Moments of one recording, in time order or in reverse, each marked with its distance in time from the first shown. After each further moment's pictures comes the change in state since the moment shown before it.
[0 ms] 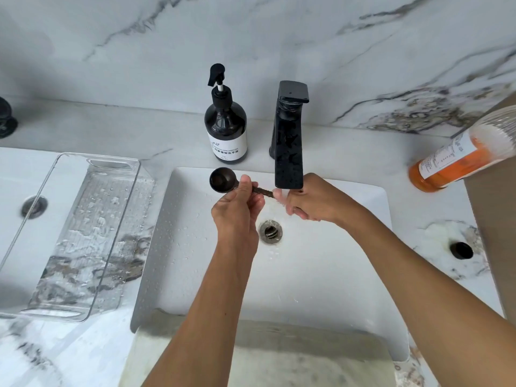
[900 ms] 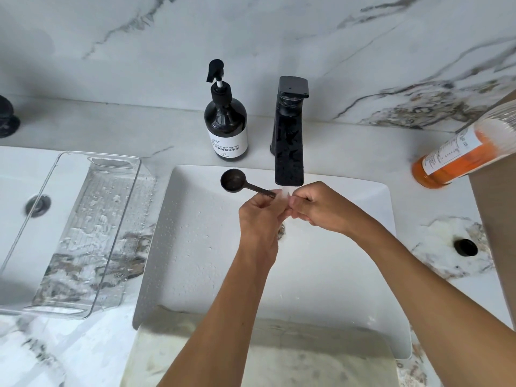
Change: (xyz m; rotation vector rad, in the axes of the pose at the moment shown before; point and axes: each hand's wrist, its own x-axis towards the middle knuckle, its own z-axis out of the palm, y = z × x) left_hand -0.012 -0.031 0.005 0.202 -0.192 -0.008; right_hand -0.012 0.018 0.005 -0.018 0.009 -0.003
